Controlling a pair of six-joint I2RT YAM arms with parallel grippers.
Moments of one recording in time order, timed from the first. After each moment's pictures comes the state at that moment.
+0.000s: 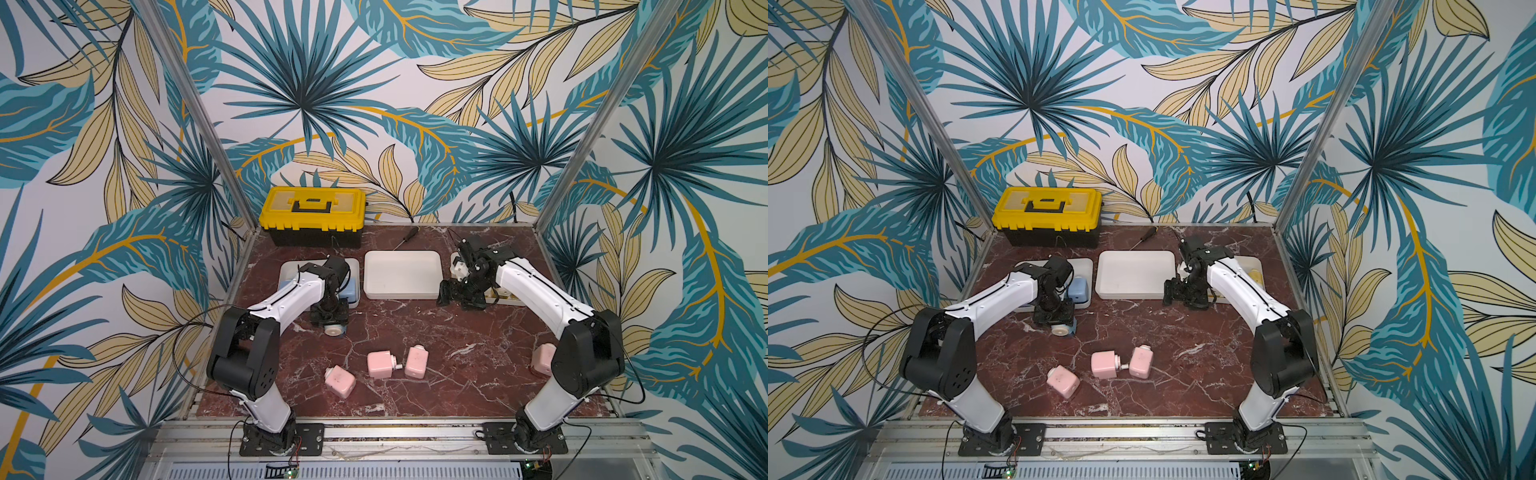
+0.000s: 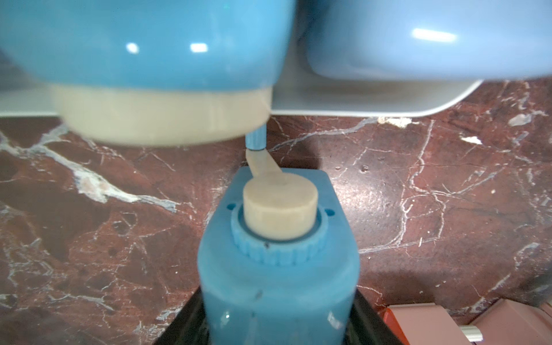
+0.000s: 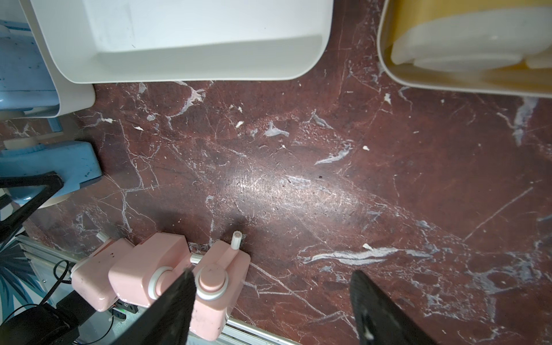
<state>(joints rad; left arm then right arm) -0.32 1.69 1.20 -1.03 0.03 -0.45 0.33 1.69 1.43 -1.10 -0.24 0.39</state>
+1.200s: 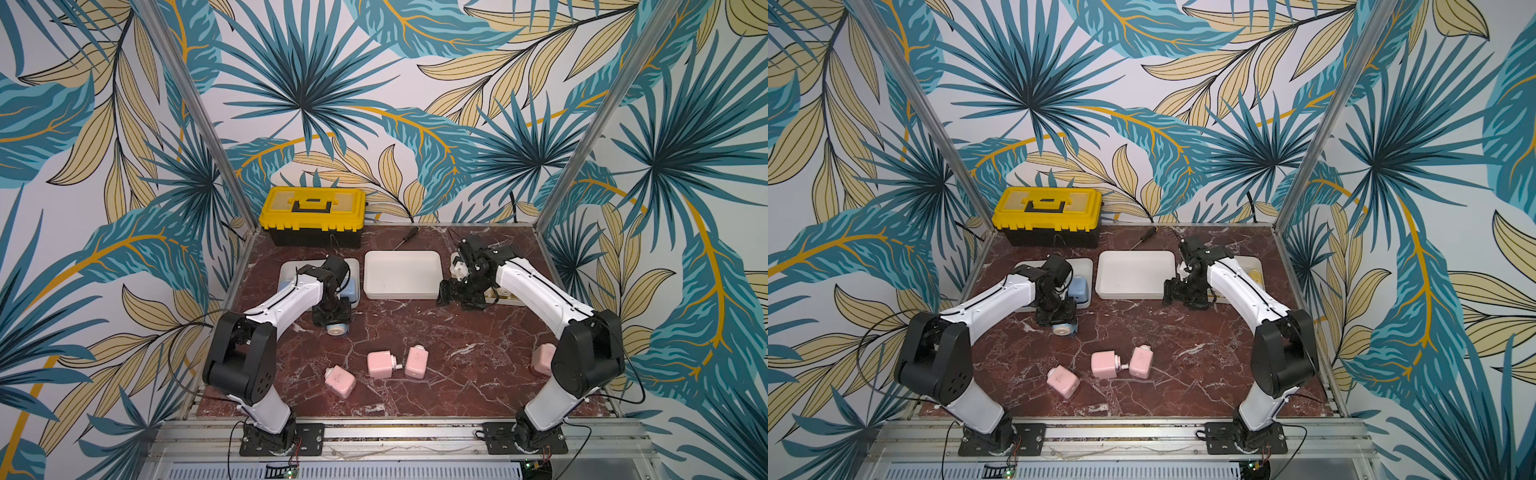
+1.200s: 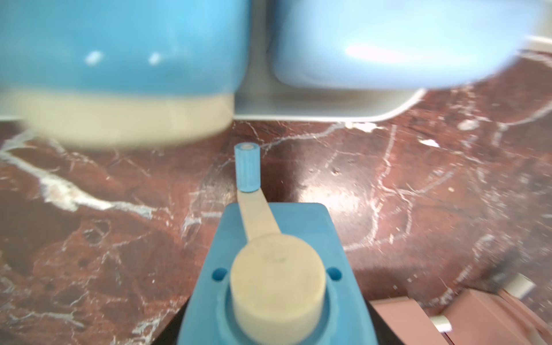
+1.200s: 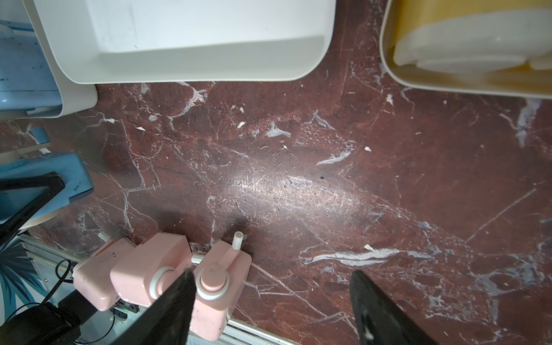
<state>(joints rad) -0.33 1.62 1.17 -0.99 0.08 -0.48 0.33 1.69 1.43 -1.09 -0.25 0.39</state>
